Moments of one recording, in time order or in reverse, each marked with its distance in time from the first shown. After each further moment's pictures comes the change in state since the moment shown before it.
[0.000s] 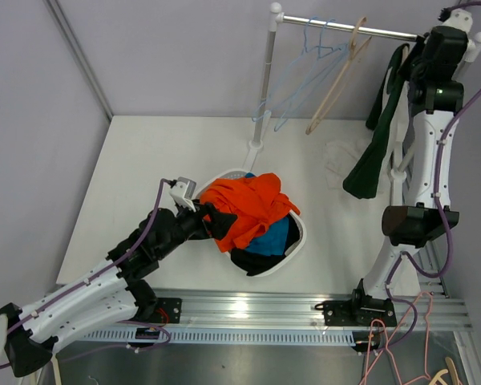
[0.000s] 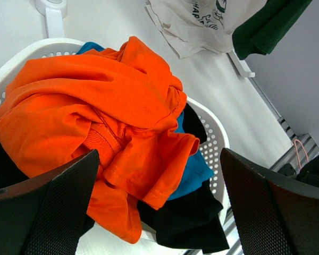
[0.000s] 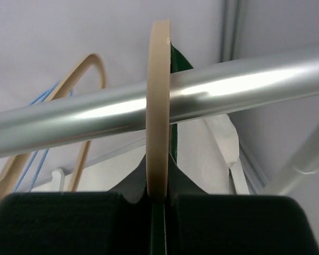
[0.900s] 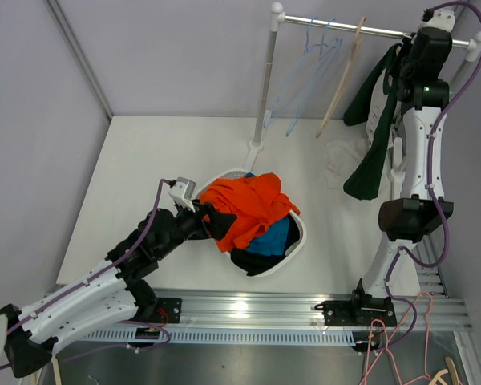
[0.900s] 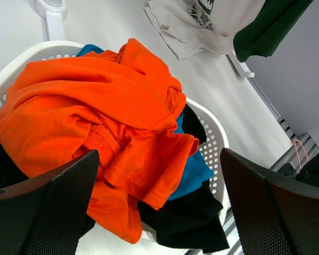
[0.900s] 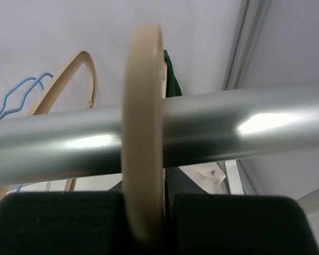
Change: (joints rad) left arm 0.000 -0.008 0.000 0.000 0.002 0.008; right arm 0.056 0.051 -0.019 0.087 0.030 -0.092
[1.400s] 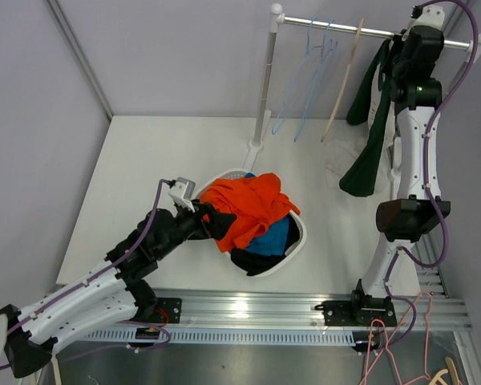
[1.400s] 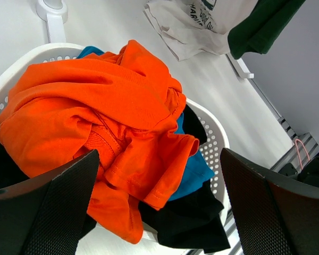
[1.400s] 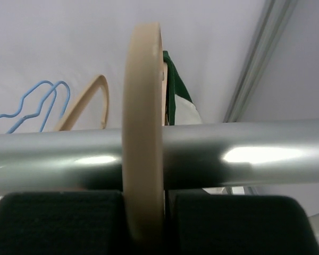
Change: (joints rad) left arm 0.000 -0.006 0.000 0.000 0.000 0.007; right arm 0.038 0.002 -0.002 0.047 0.002 -0.048
